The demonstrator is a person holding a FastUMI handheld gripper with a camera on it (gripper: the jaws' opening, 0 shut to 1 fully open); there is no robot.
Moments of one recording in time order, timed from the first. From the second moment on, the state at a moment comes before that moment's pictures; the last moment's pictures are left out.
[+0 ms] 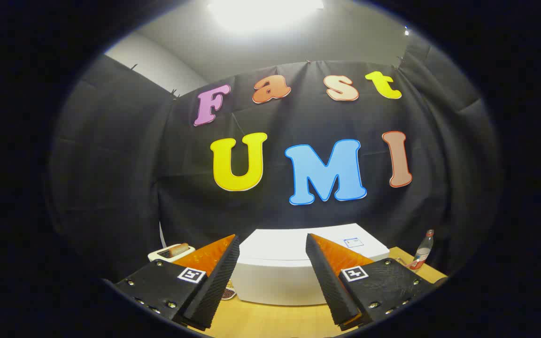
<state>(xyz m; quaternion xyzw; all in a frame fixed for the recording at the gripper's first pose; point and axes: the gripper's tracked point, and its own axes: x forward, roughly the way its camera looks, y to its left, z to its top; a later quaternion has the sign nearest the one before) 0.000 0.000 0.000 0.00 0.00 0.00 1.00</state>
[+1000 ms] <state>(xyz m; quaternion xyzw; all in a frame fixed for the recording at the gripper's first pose) -0.002 -0.009 0.009 -0.05 -0.03 0.02 1.00</state>
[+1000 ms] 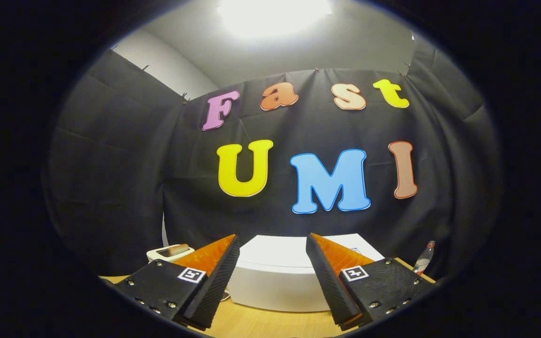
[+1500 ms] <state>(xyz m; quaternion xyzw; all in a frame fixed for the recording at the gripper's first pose) -0.001 -0.023 0.013 -0.06 -0.04 0.00 1.00</state>
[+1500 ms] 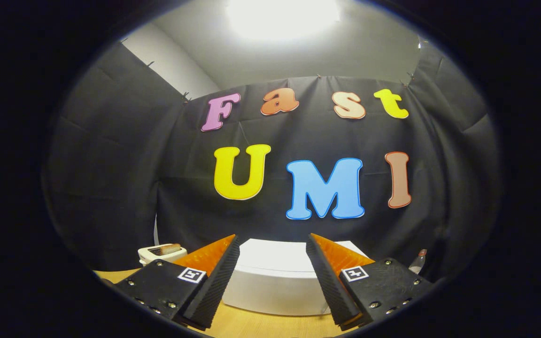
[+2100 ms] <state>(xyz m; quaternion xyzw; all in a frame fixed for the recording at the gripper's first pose) 0.016 -0.108 -0.006 -0.09 -0.04 -0.07 0.99</state>
